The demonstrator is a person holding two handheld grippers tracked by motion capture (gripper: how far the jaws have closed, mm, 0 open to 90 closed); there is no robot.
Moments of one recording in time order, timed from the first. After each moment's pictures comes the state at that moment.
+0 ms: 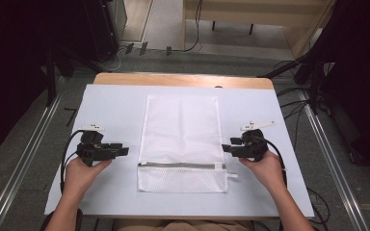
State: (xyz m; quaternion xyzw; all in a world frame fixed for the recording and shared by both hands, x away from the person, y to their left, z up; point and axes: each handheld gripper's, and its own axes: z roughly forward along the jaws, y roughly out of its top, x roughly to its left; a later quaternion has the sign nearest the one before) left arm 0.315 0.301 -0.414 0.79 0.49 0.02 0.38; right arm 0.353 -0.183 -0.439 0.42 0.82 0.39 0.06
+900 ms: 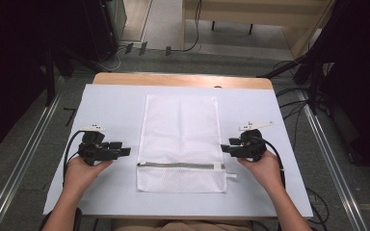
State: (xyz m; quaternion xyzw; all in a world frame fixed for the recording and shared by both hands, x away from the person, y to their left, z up) left arm 0.317 0.297 -0.417 0.78 0.48 0.03 0.39; right arm 0.353 -0.182 -0.441 0.43 0.82 0.38 0.06
